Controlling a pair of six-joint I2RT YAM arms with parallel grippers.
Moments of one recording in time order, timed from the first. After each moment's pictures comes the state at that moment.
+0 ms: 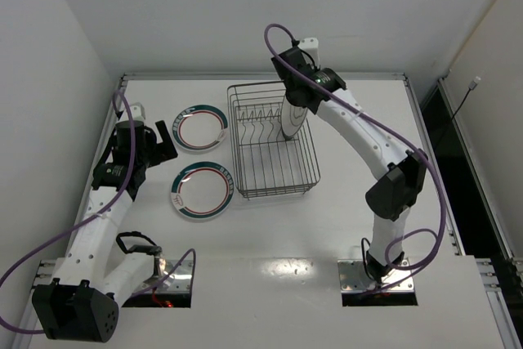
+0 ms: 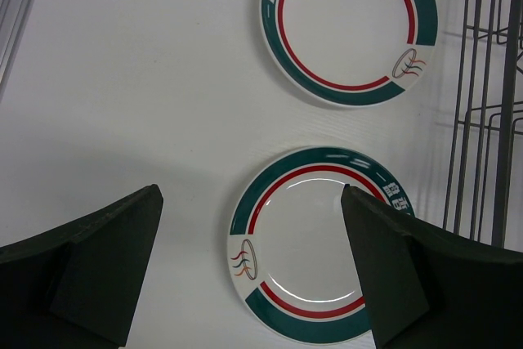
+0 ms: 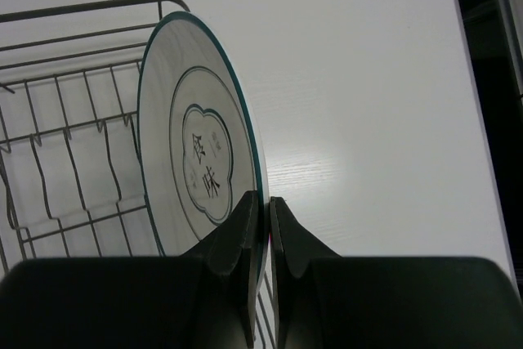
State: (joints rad) left arm -0.04 0.93 0.85 -0.52 -0.19 -0.31; right arm 0.59 1.88 1.95 -0.89 0.75 0.38
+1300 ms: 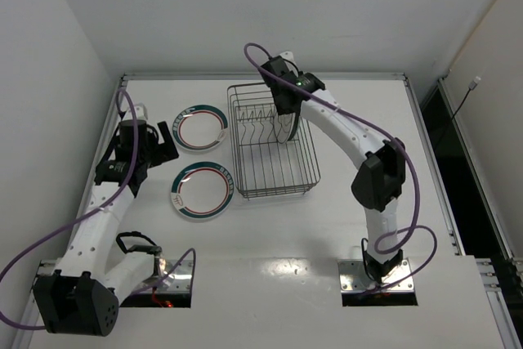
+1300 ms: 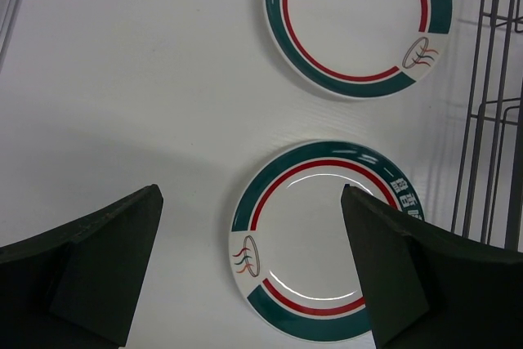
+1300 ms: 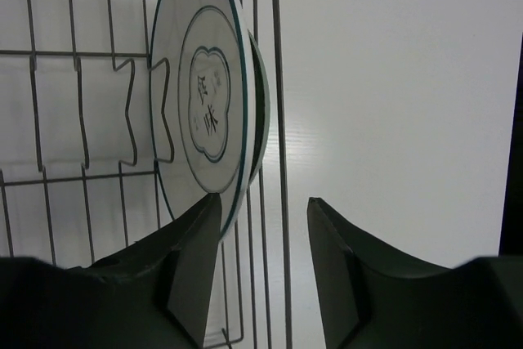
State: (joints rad) left arm -0.04 0.96 0.85 -0.52 -0.19 -0.31; right arm 0.62 2.04 1.99 -0.86 0.63 0.22
